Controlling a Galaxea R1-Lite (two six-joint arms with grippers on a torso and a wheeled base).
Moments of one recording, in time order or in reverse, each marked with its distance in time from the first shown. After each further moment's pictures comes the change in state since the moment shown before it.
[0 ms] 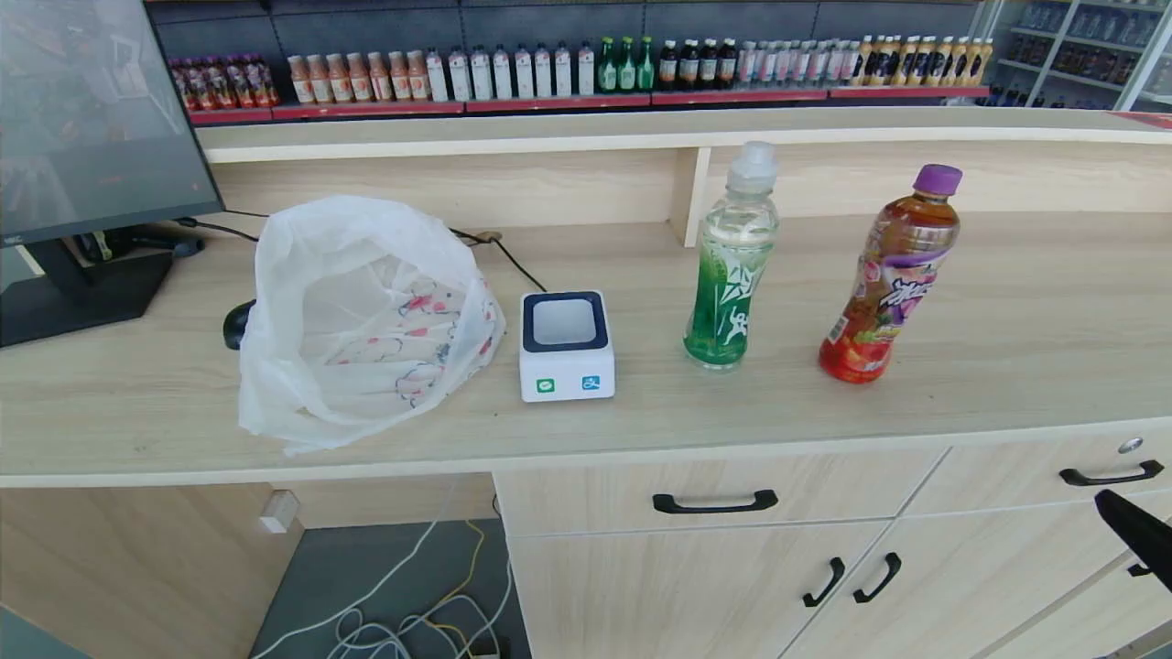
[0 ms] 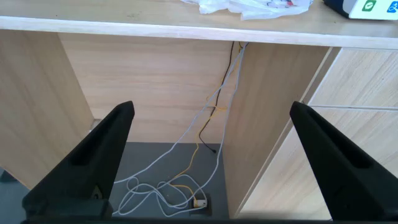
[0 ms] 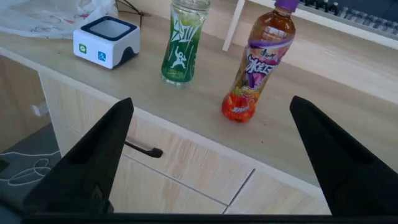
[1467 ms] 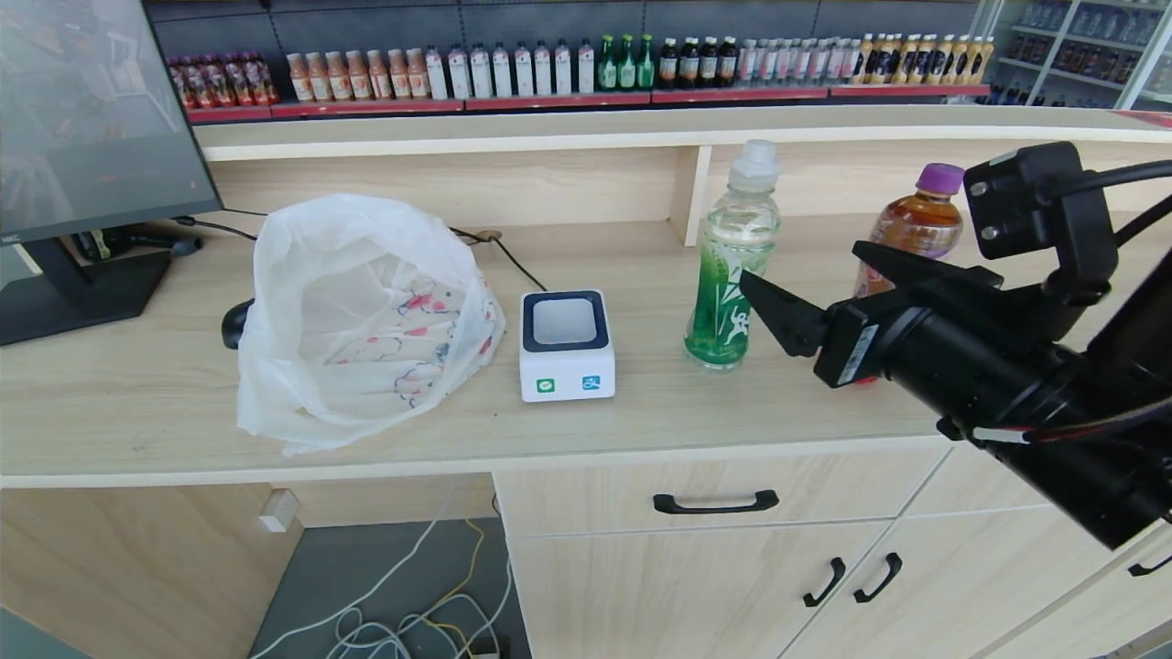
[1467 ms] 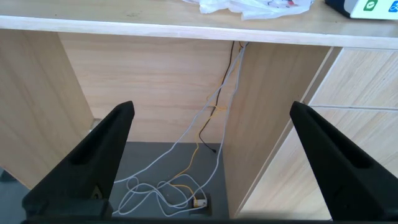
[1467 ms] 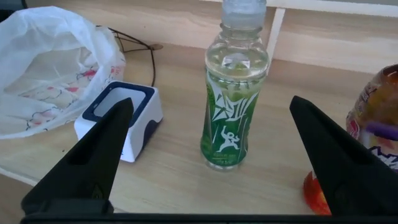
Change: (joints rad) left arm 0.000 0.000 0.000 0.000 0.000 0.000; right arm 0.368 0.766 -0.469 -0.304 -0.414 0.179
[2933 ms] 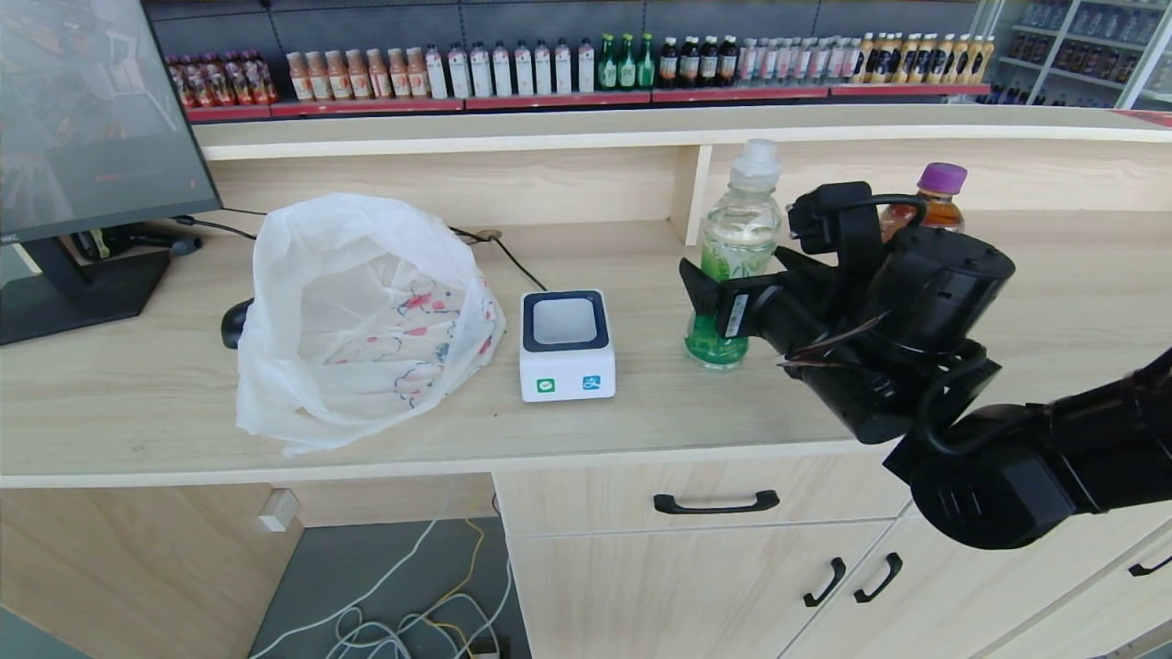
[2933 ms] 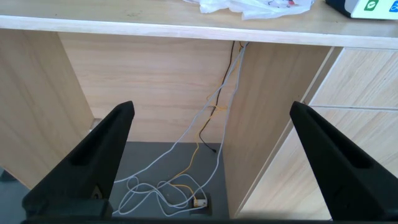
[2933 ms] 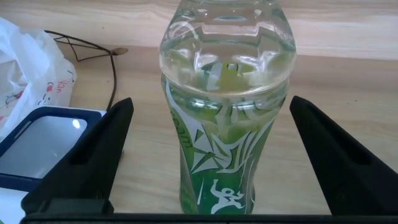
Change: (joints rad) left arm 0.000 0.000 0.000 0.000 0.000 0.000; right arm -0.112 0.382 -0.271 -0.135 -0.004 0.045
